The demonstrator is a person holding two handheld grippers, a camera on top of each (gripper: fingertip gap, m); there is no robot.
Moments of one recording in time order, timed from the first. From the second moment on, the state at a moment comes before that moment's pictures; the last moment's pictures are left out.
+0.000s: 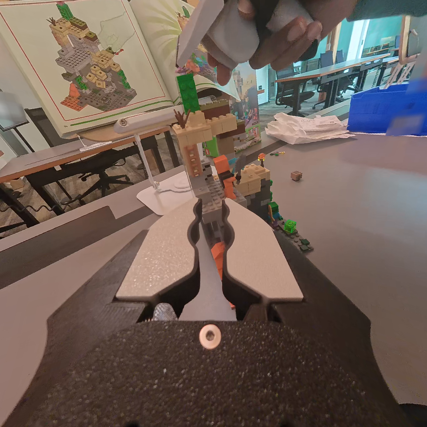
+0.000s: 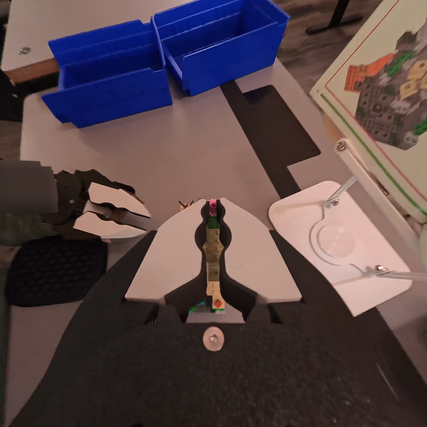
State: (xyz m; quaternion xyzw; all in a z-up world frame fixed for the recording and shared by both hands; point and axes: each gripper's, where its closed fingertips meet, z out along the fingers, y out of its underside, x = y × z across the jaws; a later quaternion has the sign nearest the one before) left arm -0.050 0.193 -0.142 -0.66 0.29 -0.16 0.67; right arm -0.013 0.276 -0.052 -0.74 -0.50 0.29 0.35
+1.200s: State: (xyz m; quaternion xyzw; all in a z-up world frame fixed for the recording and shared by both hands) left arm -0.009 0.264 -0.060 -0.66 0.39 -0.25 0.59; right arm -0.006 0.279 -0.054 -0.76 -0.54 0.22 0.29
